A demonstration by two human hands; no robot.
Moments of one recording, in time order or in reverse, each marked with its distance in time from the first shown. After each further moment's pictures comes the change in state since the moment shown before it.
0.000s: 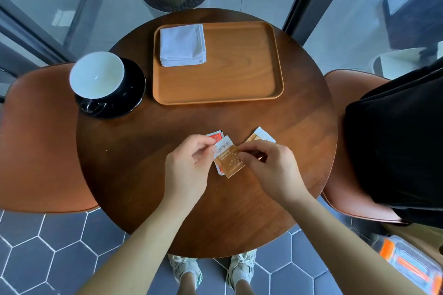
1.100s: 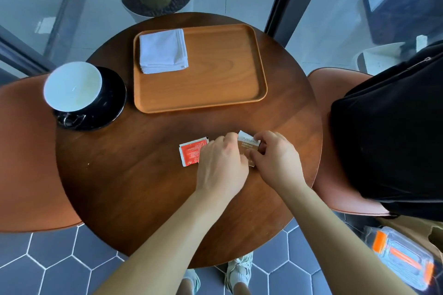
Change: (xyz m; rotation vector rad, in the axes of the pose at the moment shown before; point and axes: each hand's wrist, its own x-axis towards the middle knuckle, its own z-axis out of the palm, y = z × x) left_hand 0.016 0.050 0.069 0.524 -0.246 0.120; right_hand 0.023 0.022 -0.020 -0.417 0.107 0.189
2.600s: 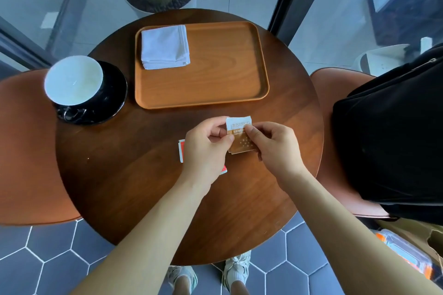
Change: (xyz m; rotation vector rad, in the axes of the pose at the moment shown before) left_hand 0.009 -0.019 -0.010 -0.747 0.137 -0.242; right_hand 0.010 -0.010 -0.013 0.606 -0.051 0.030
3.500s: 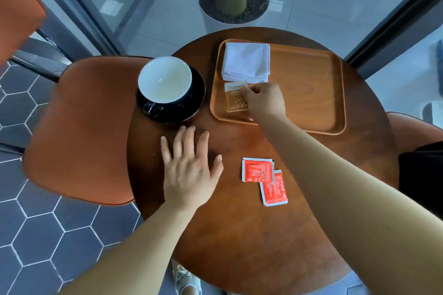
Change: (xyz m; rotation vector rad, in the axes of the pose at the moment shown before) left_hand 0.027 -0.111 -0.122 1.134 0.297 0.248; right_hand 0.110 -0.100 0.164 -0.301 -0.094 -0.014
